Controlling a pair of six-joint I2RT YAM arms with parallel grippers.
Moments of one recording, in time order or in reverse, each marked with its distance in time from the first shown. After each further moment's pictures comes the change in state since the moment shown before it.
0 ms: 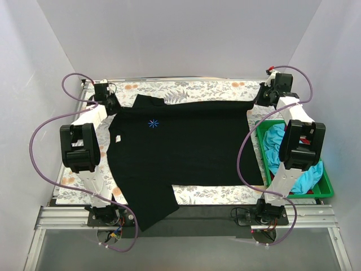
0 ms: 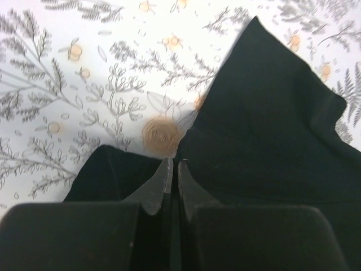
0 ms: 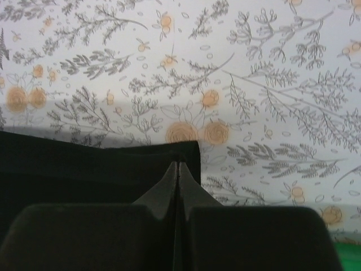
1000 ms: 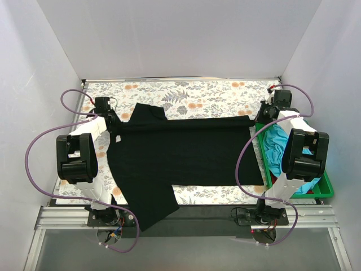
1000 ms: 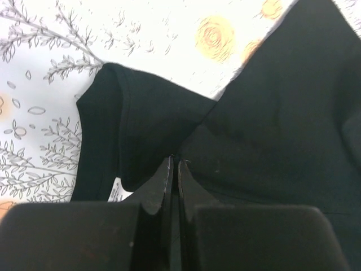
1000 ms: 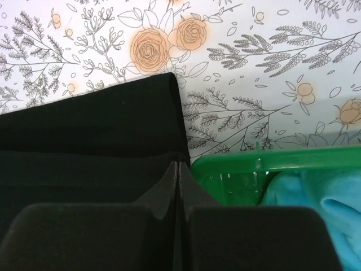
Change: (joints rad) left arm 0.000 -0.172 -0.272 -0.071 -0.048 -0.106; right arm -0.021 -0.173 -0.322 -0.002 0.076 0.055
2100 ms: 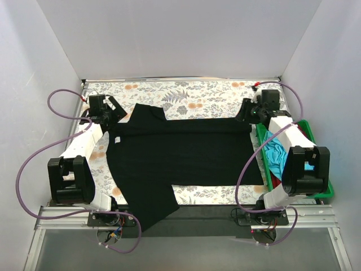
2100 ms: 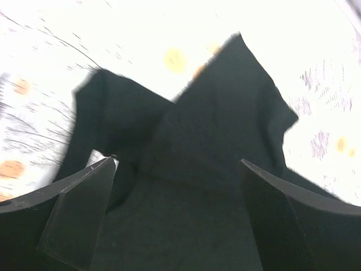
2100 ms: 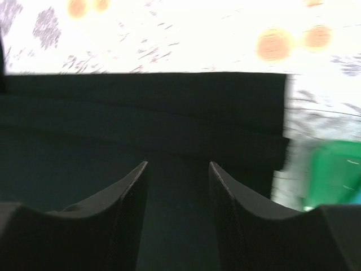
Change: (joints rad) left arm -0.018 -0.259 -0.056 -0.027 -0.047 -0.139; right arm 0.143 -0.210 -0.098 0.007 -0.070 0.017
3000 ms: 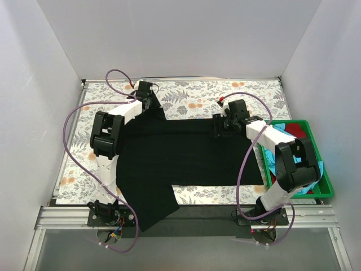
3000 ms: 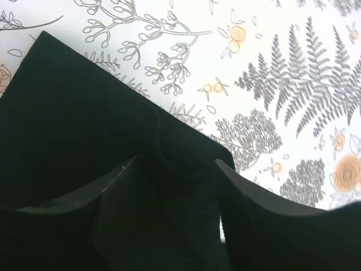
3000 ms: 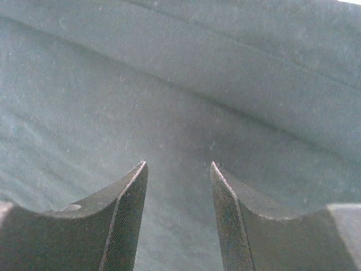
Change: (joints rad) left arm -0.320 0.717 0.591 0.034 -0.109 -0.049; right arm 0.333 0.107 -0.054 0.024 -0.013 0.009
